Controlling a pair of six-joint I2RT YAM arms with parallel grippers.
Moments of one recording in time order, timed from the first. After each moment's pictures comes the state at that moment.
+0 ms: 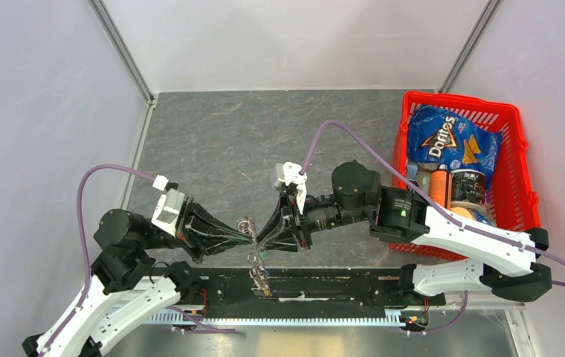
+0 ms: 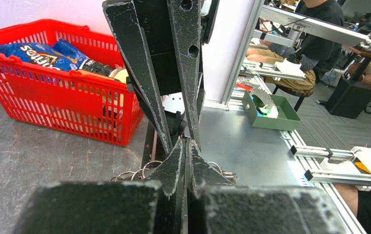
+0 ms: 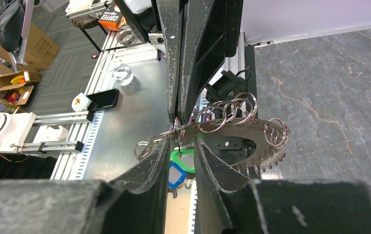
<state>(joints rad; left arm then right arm) -0.77 0.42 0.84 -0.10 0.79 -0.41 1.26 1.18 1.36 -0.33 -0.47 0.22</state>
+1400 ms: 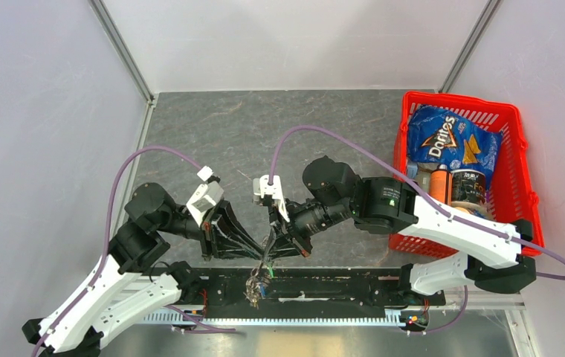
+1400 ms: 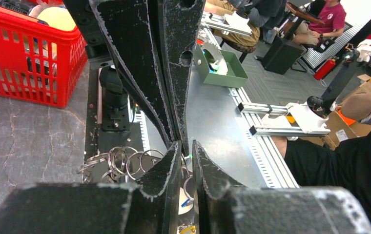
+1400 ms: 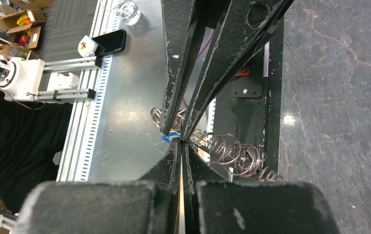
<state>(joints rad) -0.77 0.60 0.89 -0.21 1.05 -0.43 1.27 1.32 1.57 -0.71 -0.55 0.14</state>
